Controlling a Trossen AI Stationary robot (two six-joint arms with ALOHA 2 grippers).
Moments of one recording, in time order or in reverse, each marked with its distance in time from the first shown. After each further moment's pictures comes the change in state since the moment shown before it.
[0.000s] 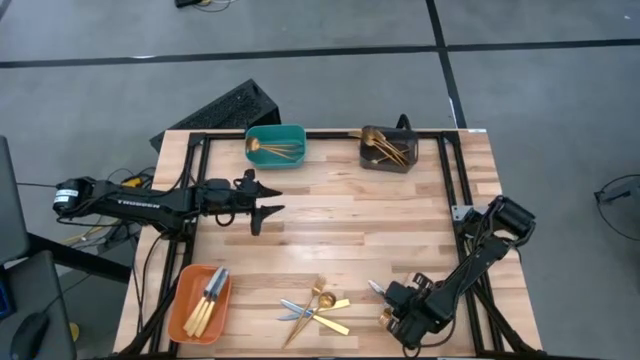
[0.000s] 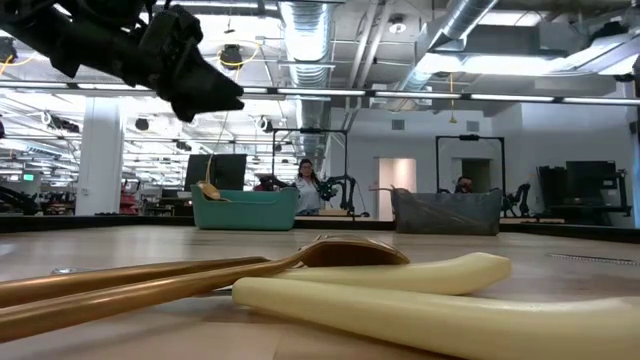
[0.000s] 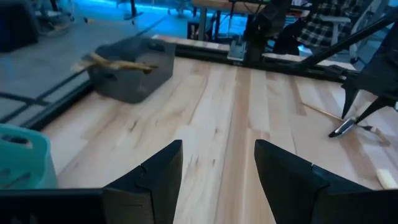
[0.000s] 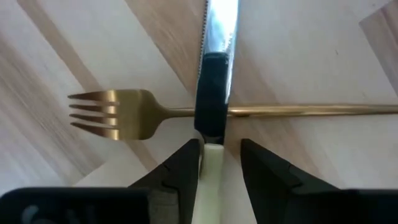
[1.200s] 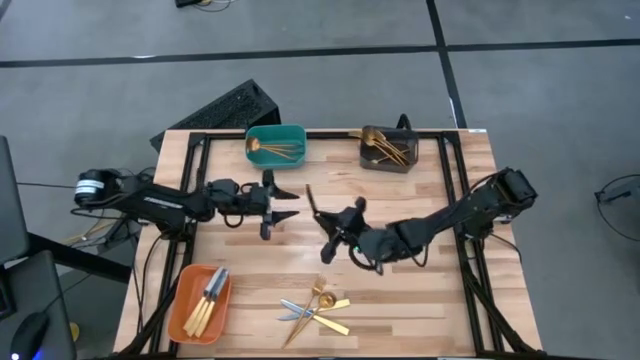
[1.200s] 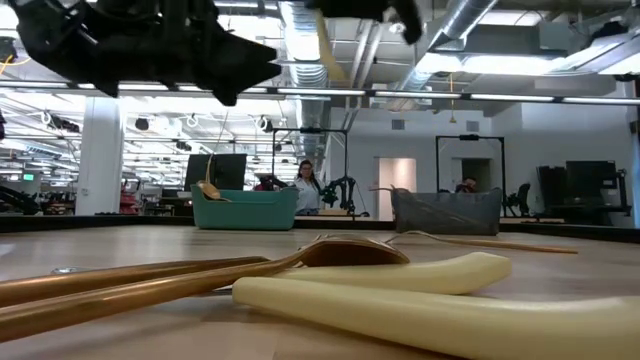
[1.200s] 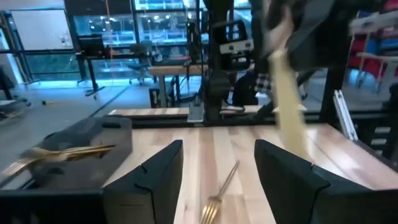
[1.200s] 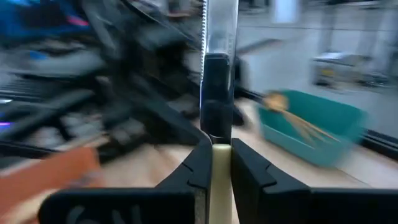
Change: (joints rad) left arm 0.000 0.303 -0.002 0.586 0.182 0.146; right arm -0.508 -0.218 -0.002 1.080 0.733 -1.112
